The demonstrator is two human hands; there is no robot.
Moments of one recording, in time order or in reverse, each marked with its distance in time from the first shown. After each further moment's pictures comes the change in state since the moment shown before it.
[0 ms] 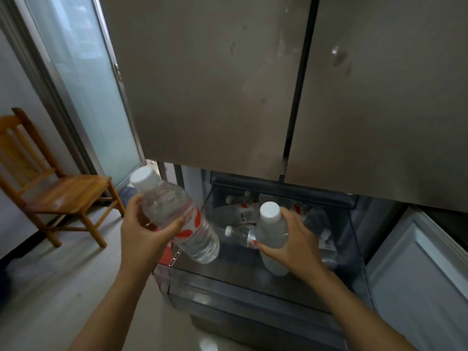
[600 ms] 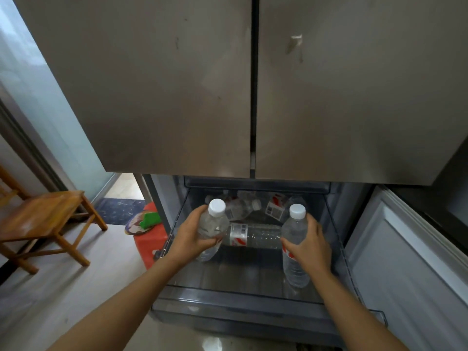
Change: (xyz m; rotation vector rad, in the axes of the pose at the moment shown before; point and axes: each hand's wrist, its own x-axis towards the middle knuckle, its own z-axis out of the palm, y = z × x) left_hand 0.022 -0.077 0.099 0.316 -0.641 0.037; right_hand -0.018 0.091 0.000 -0.058 0.174 0.550
